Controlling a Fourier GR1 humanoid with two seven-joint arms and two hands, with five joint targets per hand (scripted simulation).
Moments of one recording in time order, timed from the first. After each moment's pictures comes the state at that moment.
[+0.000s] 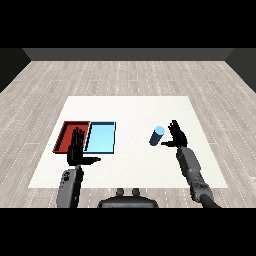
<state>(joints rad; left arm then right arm) -0.01 0.03 0.07 -1.57 0.16 -0.09 -0.43 -0.55 -0.25 -0.26 -0.56 -0.24 0.37 -0.49</state>
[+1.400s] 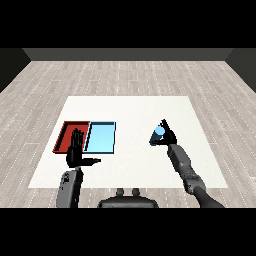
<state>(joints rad) 0.02 0.03 0.06 -1.60 0.14 -0.07 -0.45 -0.69 -0.19 -0.23 -0.35 -0.20 0.34 -0.57</state>
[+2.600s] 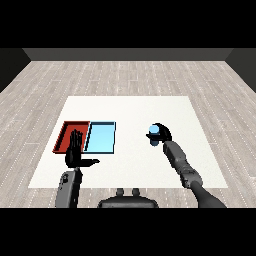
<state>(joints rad) 0.02 0.04 0.08 -1.58 0.16 -0.10 -0.48 -0.80 -0.16 -0.22 -0.23 -0.13 0.16 -0.55</state>
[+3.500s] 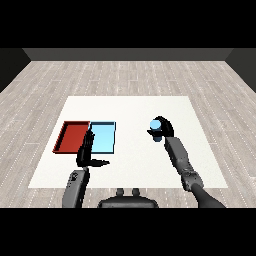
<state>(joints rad) 0.01 0.01 -0.06 -1.55 0.09 -0.05 -0.41 -0.75 -0.16 -0.17 -0.51 -0.12 0.15 -0.54</state>
